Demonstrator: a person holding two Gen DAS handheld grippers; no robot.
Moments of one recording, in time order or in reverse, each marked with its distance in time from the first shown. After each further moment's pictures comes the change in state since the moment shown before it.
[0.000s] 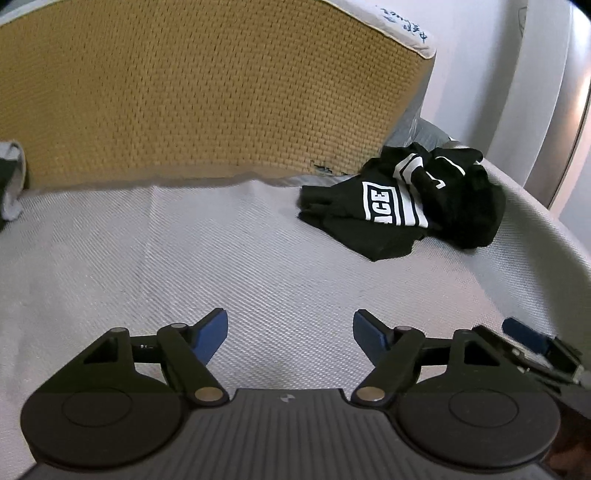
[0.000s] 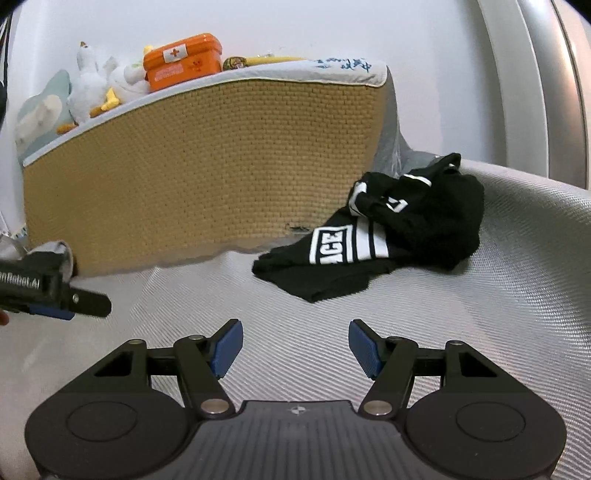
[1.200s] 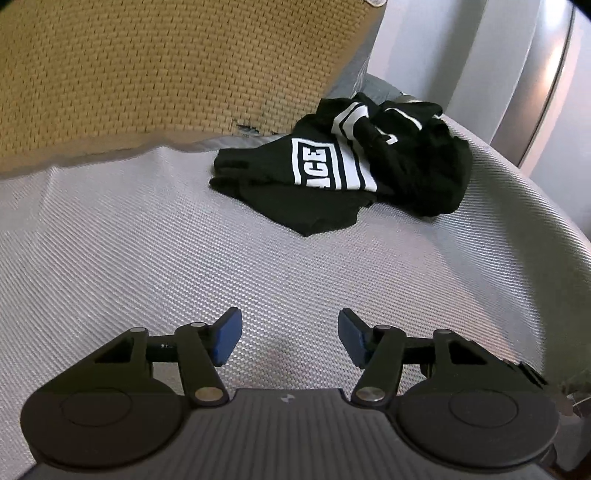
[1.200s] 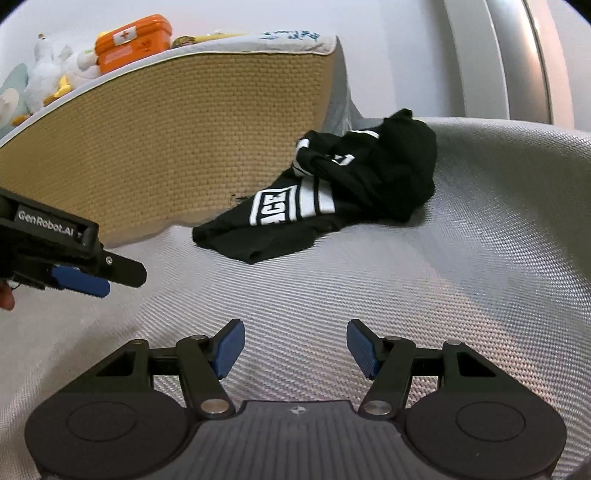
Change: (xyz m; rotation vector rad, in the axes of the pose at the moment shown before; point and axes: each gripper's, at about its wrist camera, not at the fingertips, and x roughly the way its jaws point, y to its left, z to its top) left arm 0.088 -0.058 -0.007 0.048 0.095 -0.147; right arm 0.024 -0.039 -0.042 0.042 0.022 -0.128
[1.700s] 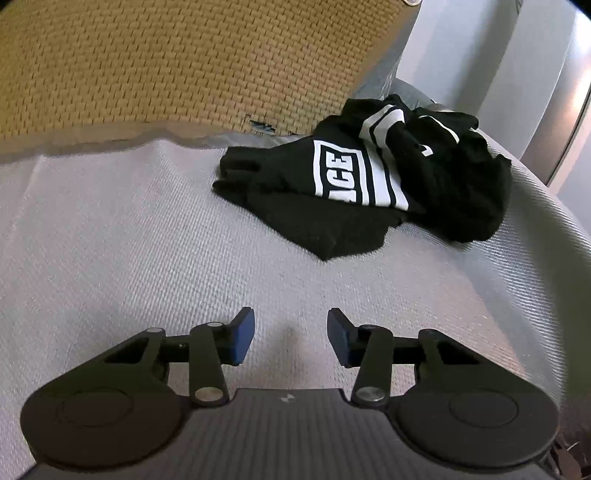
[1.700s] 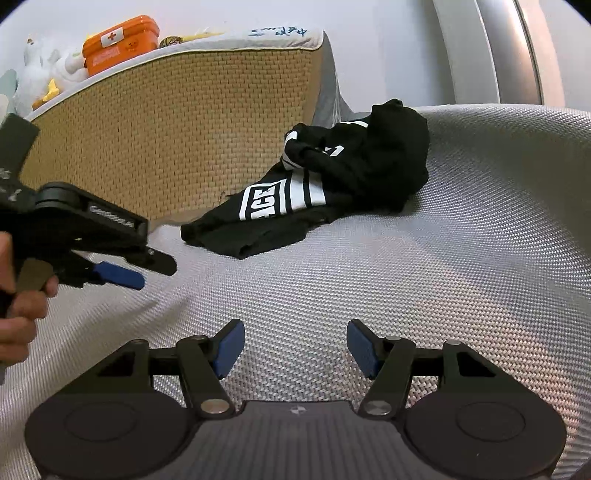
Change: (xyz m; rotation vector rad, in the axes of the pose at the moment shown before) left arm 0.054 0.013 0.027 -0.061 -0.018 0.018; right arm 0.010 -0.006 -0.008 0.036 -0.011 -0.006
